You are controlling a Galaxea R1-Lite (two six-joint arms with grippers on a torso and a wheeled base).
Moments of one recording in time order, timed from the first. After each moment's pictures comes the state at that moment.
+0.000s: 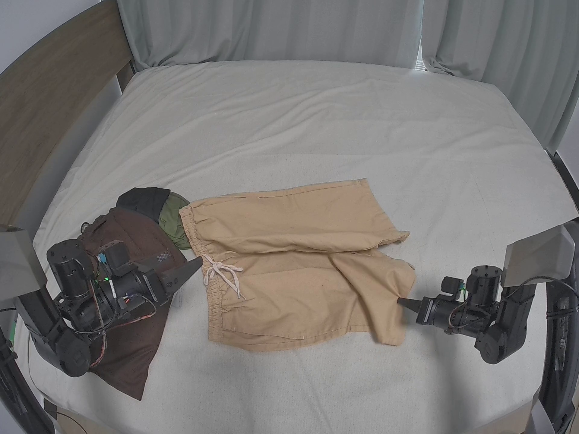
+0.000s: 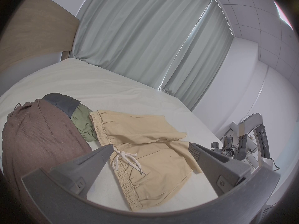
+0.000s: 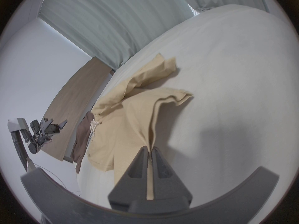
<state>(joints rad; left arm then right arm) -0.14 1.98 -0.30 -1.55 -0.46 -0.27 0.17 2.40 -0.44 -1.54 0.48 0.42</state>
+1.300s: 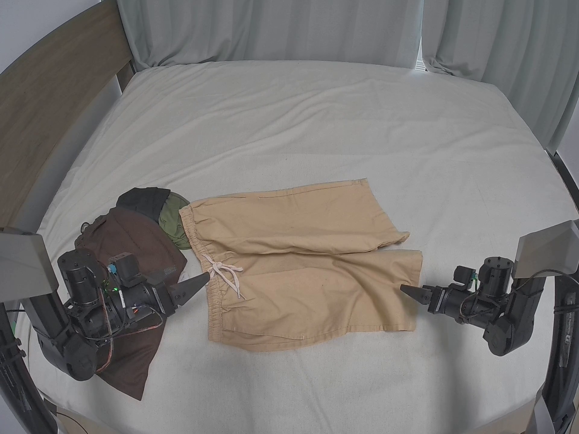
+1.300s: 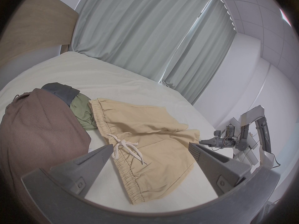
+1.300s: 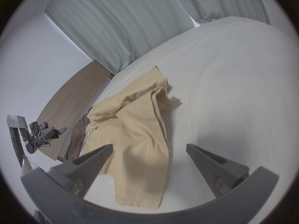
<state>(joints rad) -0.15 2.04 -0.28 -1.55 -0.46 -0.24 0.08 2.37 -0.46 -1.54 0.48 0.35</state>
